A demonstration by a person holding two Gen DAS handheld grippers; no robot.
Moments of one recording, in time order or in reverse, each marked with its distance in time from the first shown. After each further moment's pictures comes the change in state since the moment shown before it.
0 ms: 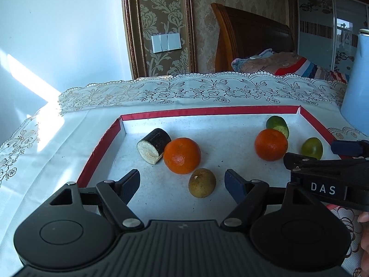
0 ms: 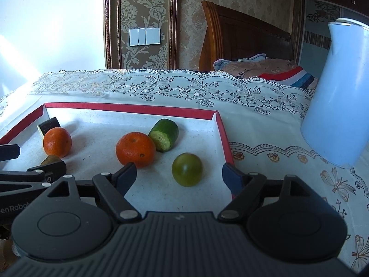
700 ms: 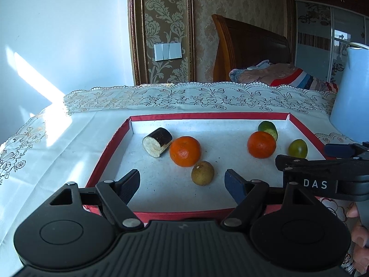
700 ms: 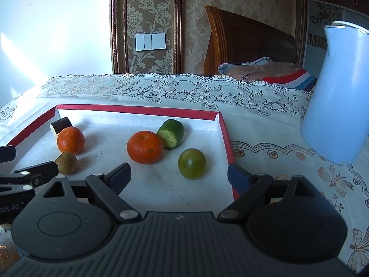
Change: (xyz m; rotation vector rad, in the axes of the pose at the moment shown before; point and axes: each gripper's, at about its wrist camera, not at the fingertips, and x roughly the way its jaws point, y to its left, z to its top) left arm -0.036 0.011 -0.013 -0.036 -0.045 -0.027; right arm -0.018 0.001 -0.006 -0.001 -0.026 0.025
